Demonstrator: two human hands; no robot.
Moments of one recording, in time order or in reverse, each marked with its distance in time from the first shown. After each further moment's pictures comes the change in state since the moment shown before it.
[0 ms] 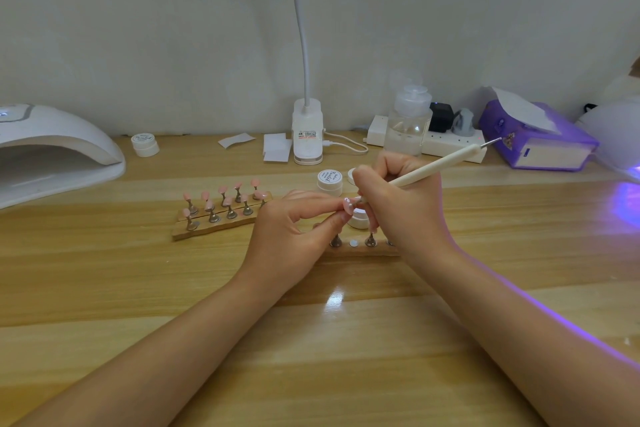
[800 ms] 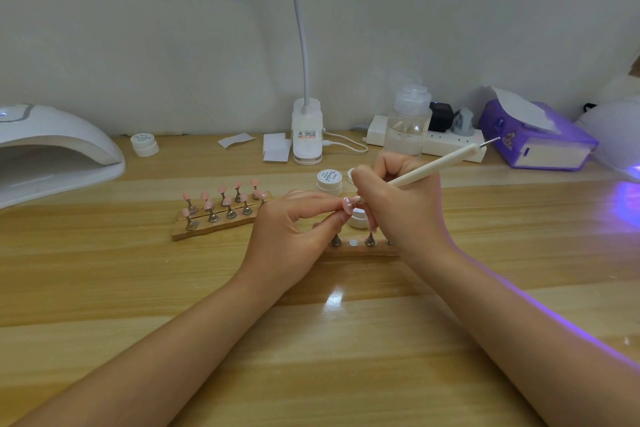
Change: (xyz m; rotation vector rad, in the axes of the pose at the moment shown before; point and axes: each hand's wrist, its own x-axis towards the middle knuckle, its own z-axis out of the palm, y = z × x) left_hand 0.000 -0.001 0.000 -0.027 0.001 0.001; right_hand 0.000 0.002 0.000 0.009 -0.005 -0.017
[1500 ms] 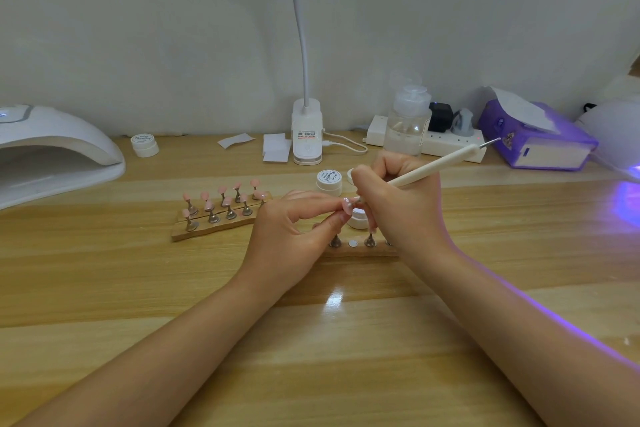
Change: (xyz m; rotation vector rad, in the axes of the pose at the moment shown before) left_hand 0.000 0.002 0.000 -0.018 0.001 -0.014; right_hand -0.001 -0.002 0.000 -0.007 0.010 0.004
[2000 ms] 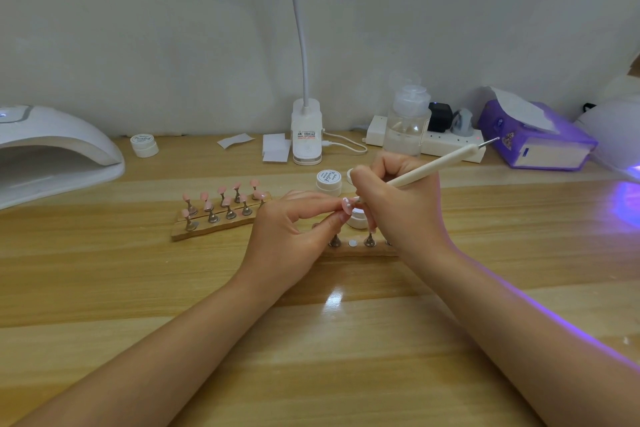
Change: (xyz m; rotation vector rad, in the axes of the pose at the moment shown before) left_hand 0.000 -0.001 0.000 0.006 0.004 -0.001; right_hand 0.000 0.001 0.000 -0.021 -0.003 -0.022
